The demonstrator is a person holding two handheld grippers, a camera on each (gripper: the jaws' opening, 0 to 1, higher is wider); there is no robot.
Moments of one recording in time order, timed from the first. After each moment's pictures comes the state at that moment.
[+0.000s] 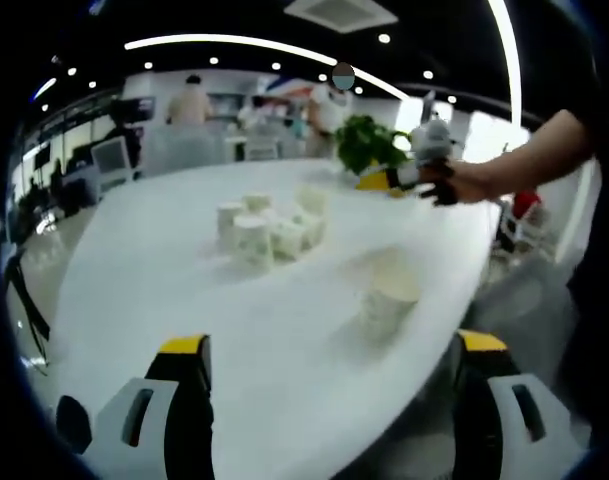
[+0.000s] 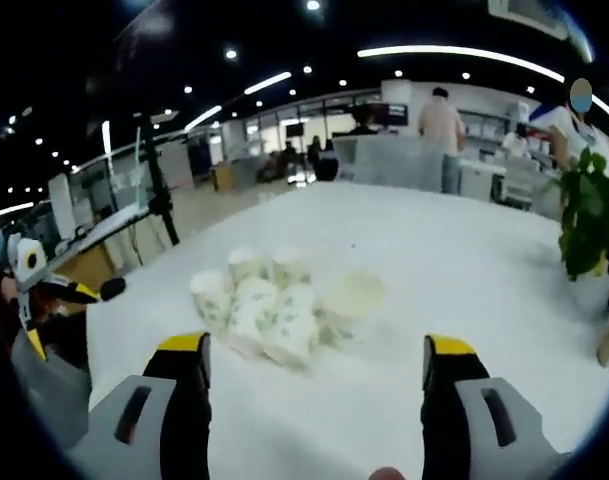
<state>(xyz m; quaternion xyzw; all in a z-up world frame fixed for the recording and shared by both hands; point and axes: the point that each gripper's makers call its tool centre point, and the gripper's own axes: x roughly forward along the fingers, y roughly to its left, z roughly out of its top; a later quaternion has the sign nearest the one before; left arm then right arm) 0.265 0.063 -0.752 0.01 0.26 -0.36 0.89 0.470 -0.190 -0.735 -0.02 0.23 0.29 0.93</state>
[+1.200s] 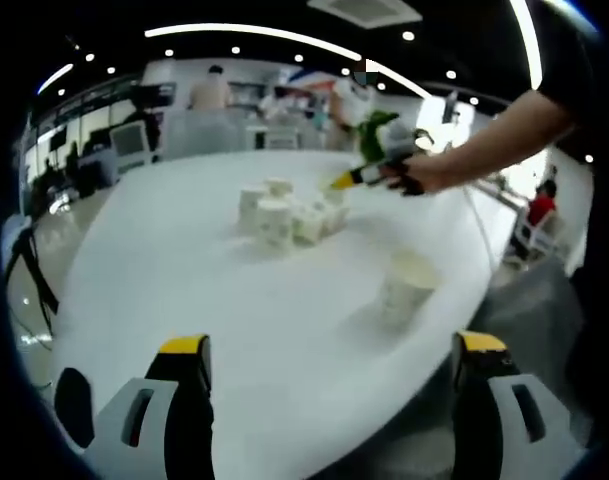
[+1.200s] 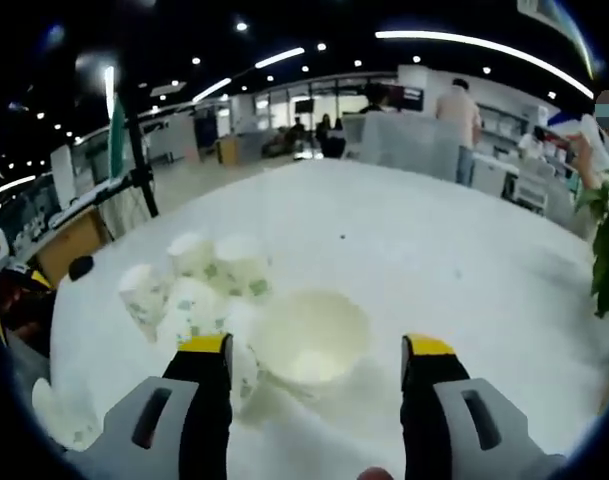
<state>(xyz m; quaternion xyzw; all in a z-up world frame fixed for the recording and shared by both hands) 0.263 0.082 -0.766 0.00 0.29 -0.33 0.90 0.561 -0.174 -0.786 -0.07 0.27 0.30 0.91</state>
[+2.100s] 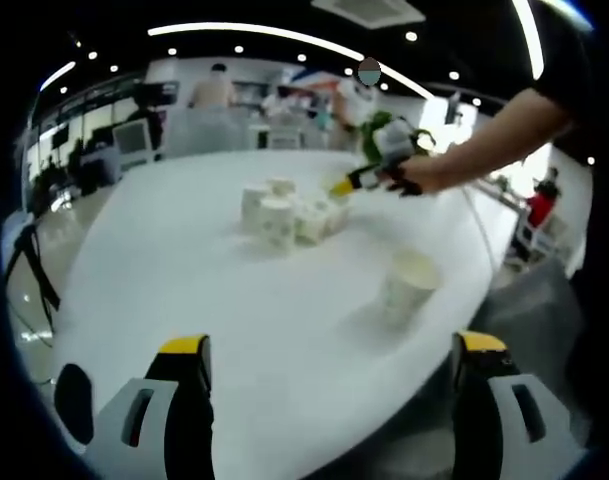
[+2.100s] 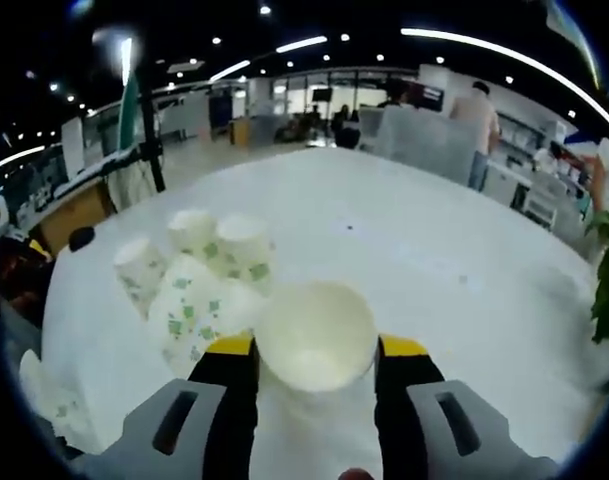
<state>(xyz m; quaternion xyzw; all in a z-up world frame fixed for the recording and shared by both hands) 0.263 0.084 -0.763 0.00 0.29 -0.32 0.90 0.558 -0.172 -0.790 -0.12 0.28 0.32 0.90</state>
